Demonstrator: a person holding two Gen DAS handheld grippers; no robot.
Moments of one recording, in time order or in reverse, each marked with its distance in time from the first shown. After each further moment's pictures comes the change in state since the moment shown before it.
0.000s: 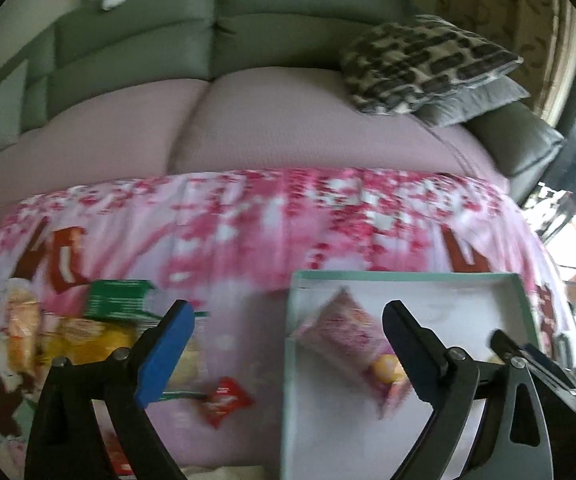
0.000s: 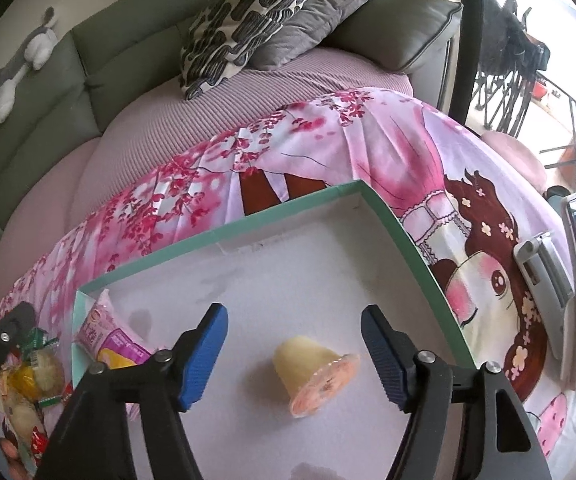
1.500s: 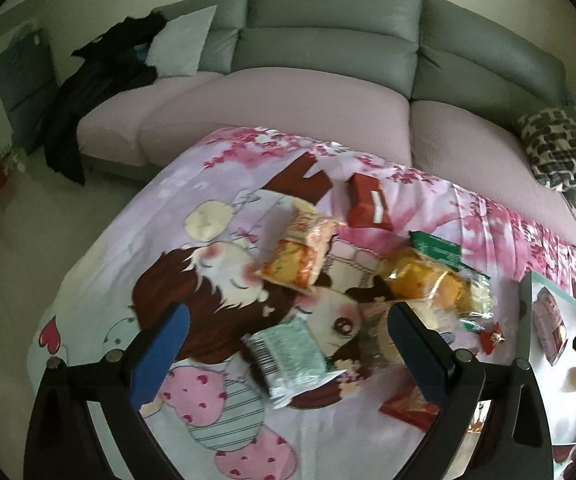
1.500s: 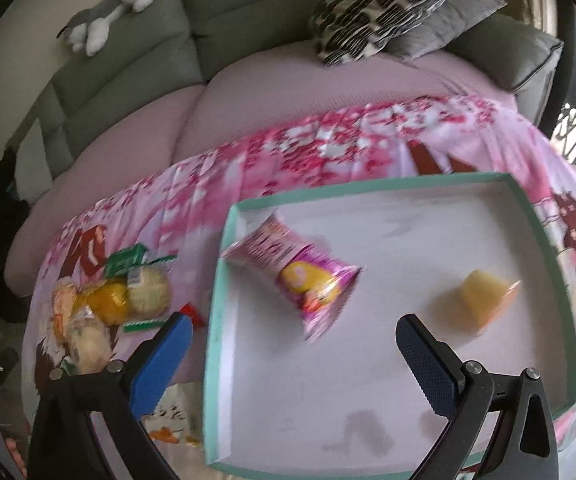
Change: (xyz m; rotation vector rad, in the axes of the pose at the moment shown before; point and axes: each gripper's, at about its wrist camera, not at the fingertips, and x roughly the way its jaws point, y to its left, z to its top) left arm -0.107 0.232 -0.098 -0.357 -0.044 0.345; right arm -0.038 0.116 -0.050 -0.224 0.083 0.236
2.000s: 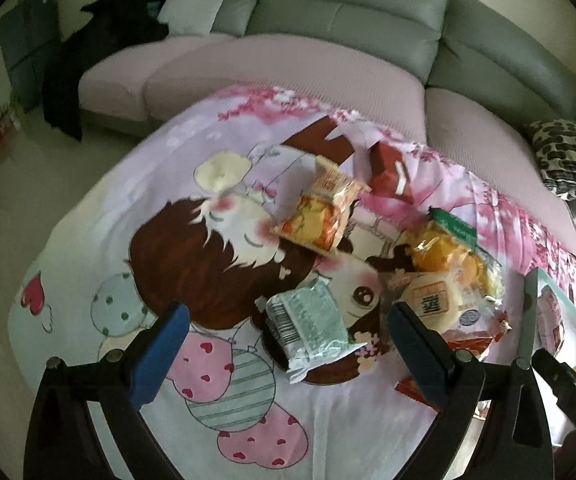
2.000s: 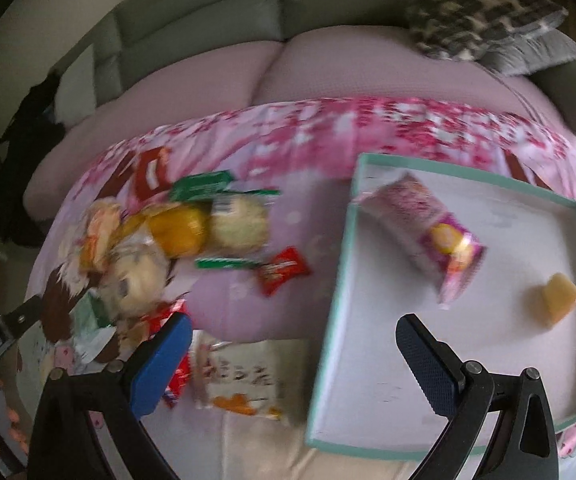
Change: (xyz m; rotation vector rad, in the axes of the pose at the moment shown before) left arm 0.024 0.028 -0.018 -0.098 0.118 -0.039; right arm 0.011 0.093 -0.036 -0.242 0.076 0.074
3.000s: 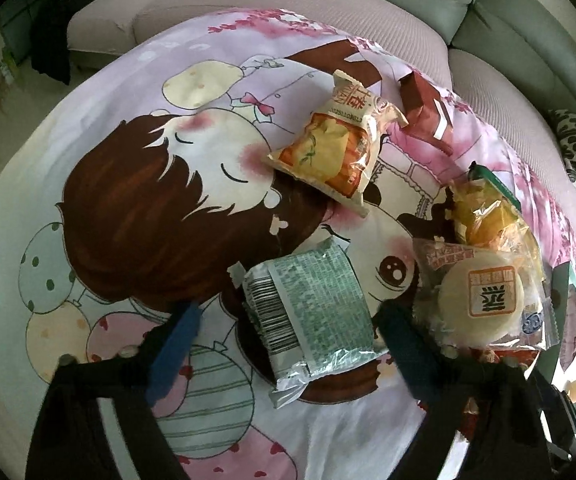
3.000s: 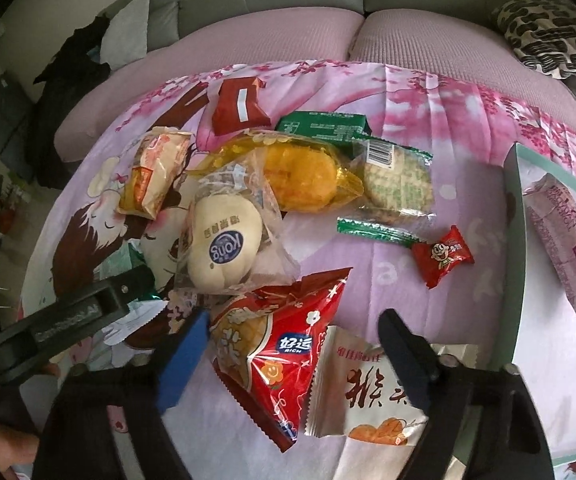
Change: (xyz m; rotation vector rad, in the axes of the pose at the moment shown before) left arm 0.078 0.001 -0.011 -0.058 0.190 -0.025; right arm 0.054 0.080 -0.018 -0.136 0.084 0.091
